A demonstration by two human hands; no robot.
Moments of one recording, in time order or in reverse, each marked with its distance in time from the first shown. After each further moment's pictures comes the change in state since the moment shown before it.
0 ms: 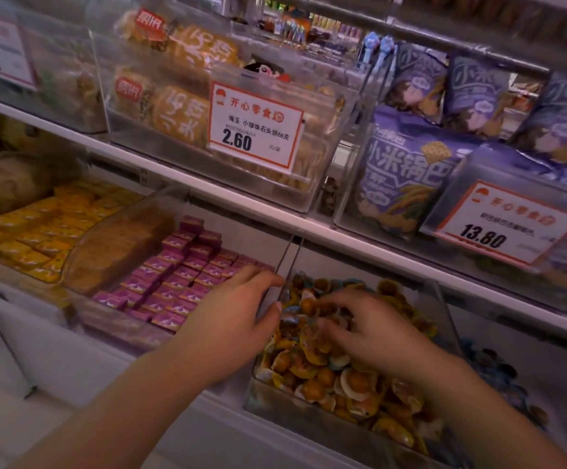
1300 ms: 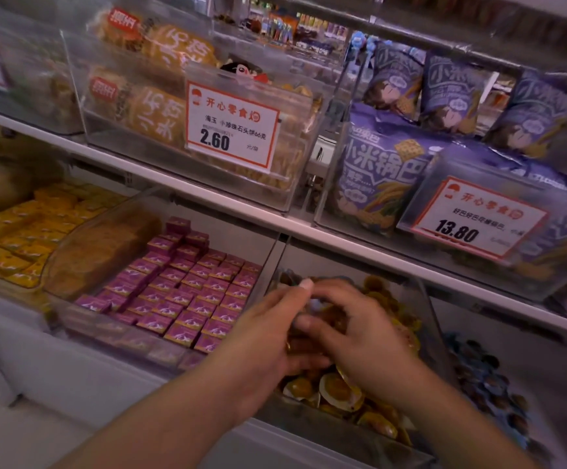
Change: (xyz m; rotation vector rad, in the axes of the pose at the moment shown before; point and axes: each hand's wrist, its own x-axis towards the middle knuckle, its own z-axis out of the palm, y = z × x) left_hand -0.003 0.077 0.011 -1.584 -0.218 -0.685; right_hand -0.029 -0.034 -0.002 0.456 0.280 -0.109
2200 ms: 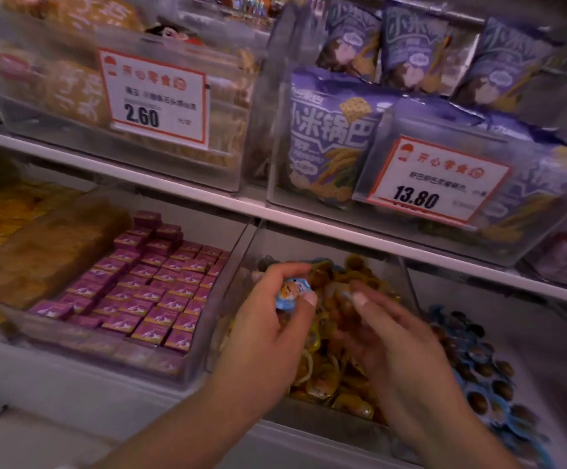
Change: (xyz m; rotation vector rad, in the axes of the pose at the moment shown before) left_hand 0.013 -0.034 0.014 0.840 0.173 0.640; right_hand -0.049 0.015 -0.015 0.978 0.475 0.635
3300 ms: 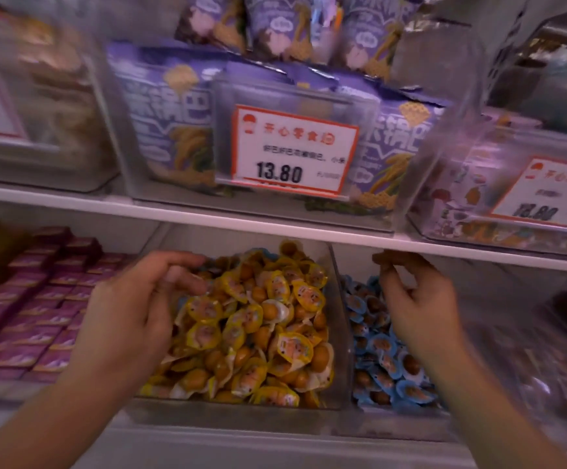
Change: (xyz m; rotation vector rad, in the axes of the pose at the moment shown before) left_hand 0.030 -0.007 -0.021 0.452 0.024 0.325; right_hand 0.045 -0.034 -0.136 -0.865 0.350 -0.658
